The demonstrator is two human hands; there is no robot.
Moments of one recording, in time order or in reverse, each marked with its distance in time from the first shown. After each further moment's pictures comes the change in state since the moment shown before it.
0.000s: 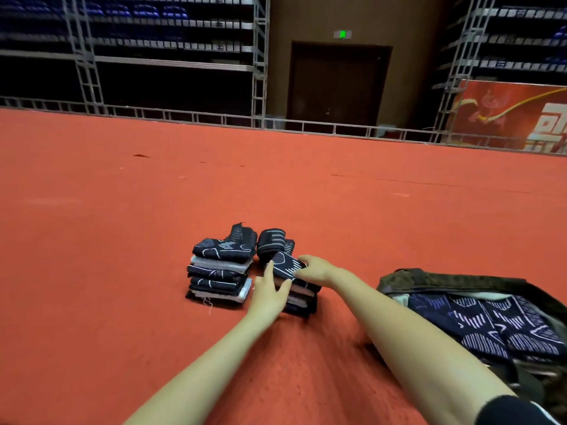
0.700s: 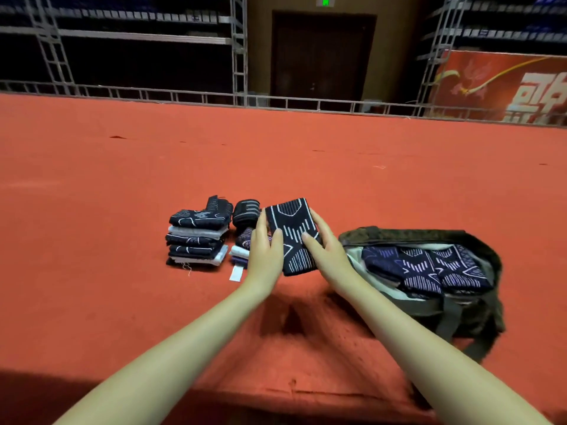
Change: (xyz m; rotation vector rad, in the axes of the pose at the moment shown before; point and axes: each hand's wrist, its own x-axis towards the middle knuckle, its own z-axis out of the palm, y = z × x) left_hand -0.095 0.098 0.008 -0.330 0.167 0.315; right_hand -0.148 0.026 0.006 0.731 0.515 -0.398
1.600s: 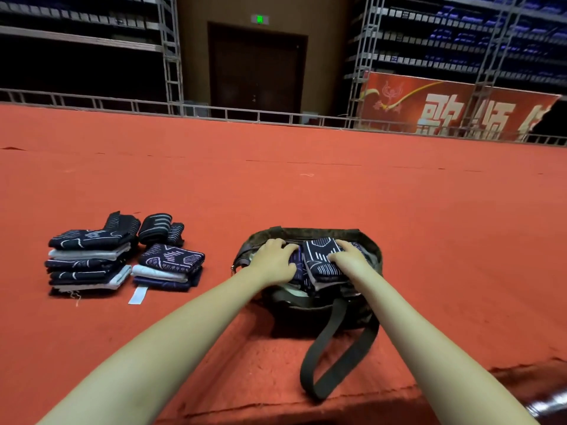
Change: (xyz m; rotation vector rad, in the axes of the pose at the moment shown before) left_hand -0.002 0.030 0.187 0.933 -0.749 0.301; right_hand -0.037 0.020 -0.223 -0.255 0.293 0.626
